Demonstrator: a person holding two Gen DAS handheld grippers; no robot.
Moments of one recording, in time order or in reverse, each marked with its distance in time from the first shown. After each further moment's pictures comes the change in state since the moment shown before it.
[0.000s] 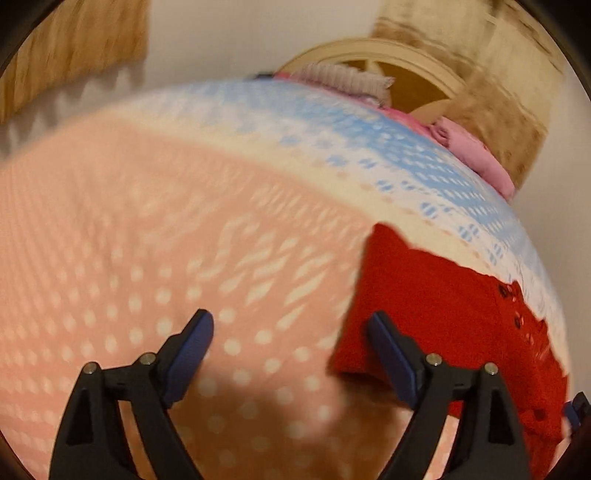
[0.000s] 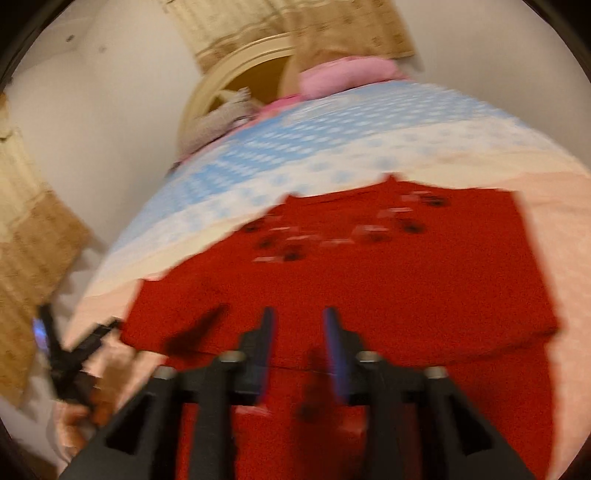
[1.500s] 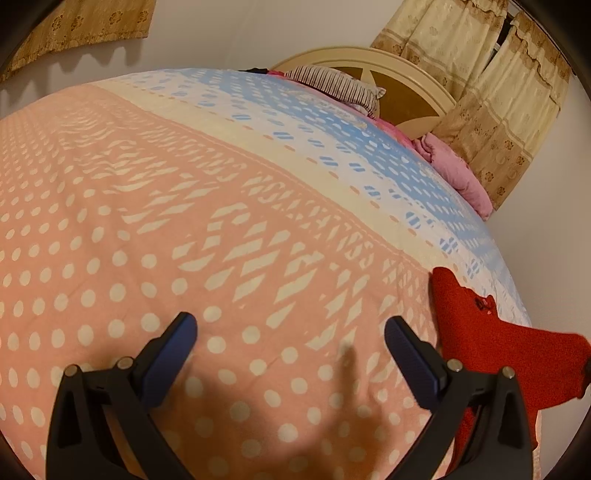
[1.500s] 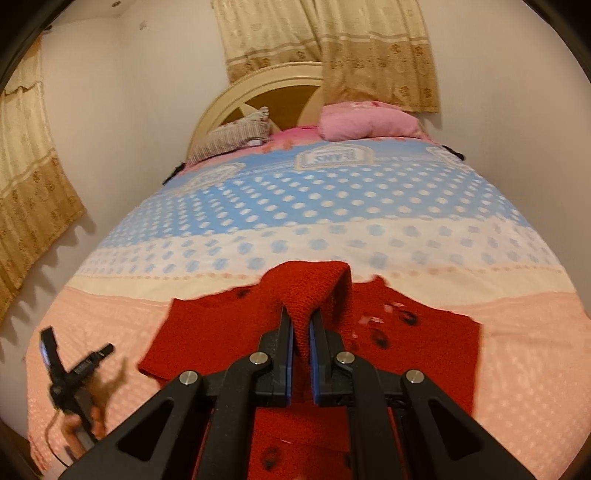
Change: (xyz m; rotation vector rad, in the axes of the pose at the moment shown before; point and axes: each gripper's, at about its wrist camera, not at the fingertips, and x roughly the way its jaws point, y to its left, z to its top) left arm -0.002 0.011 0.003 -0.050 -0.022 -0.117; right arm -0.053 -0.001 0.090 -0.222 -0.083 -0.149
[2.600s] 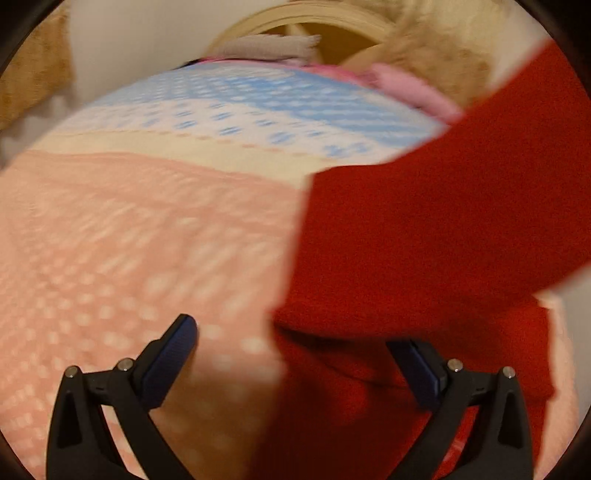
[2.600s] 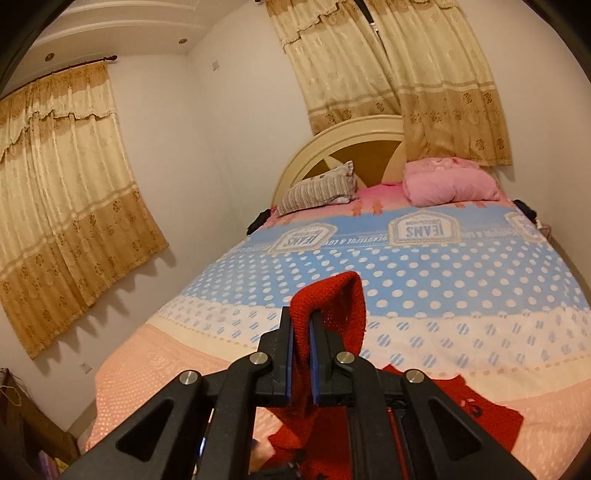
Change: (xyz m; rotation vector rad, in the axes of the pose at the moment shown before) left arm 0.005 -0.160 -0.065 0.270 0.134 0.117; right arm -0.087 0.094 0.111 -0.072 -0.184 0.312
